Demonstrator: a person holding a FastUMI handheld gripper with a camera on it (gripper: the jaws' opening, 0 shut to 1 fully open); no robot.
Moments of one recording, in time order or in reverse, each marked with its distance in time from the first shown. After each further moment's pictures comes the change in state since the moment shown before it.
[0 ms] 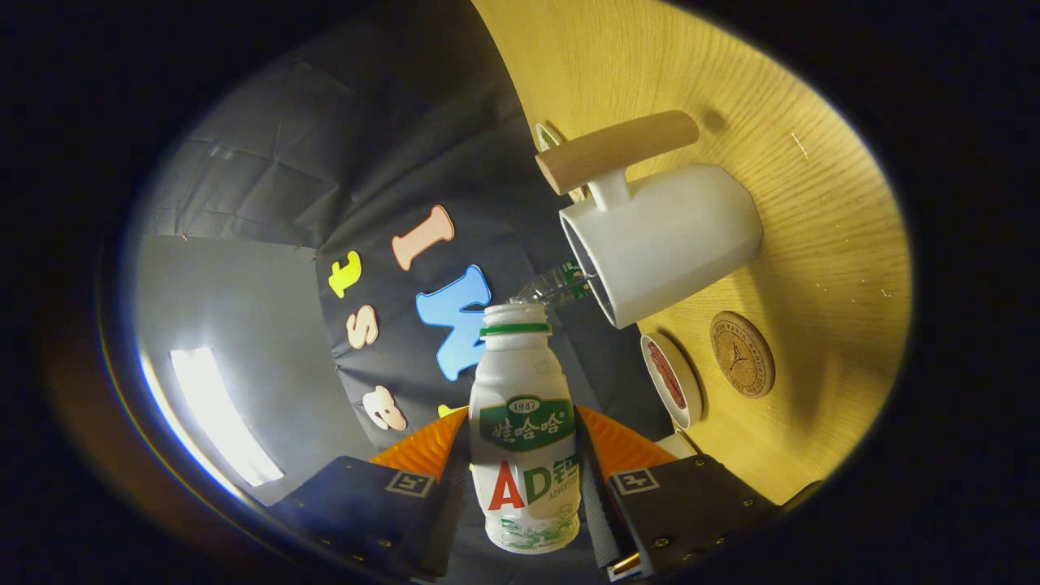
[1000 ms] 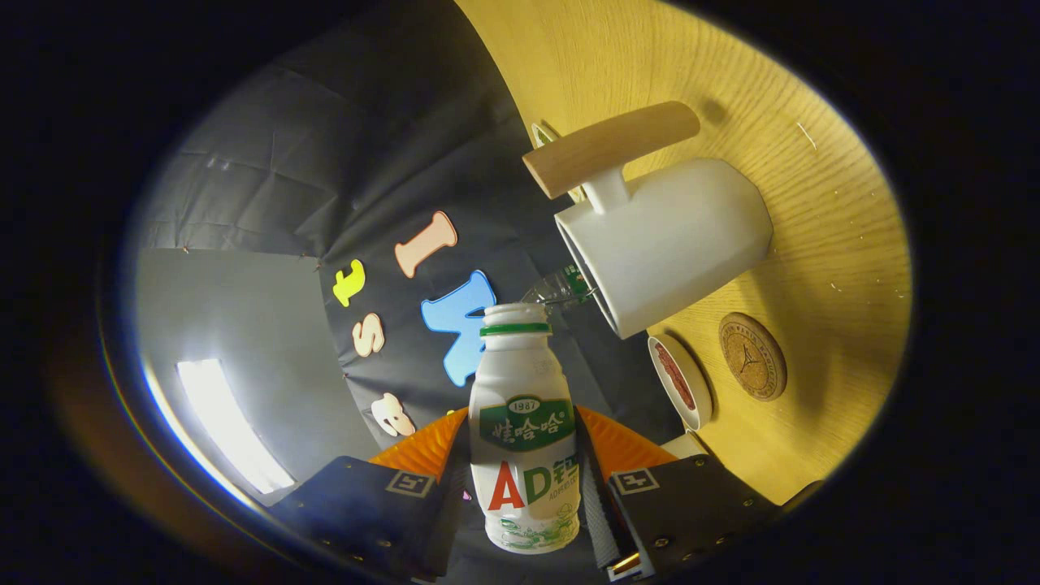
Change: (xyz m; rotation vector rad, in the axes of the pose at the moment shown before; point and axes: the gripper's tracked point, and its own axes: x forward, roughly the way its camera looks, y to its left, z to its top) arm 0.008 0.000 0.007 0.027 -0.004 0.022
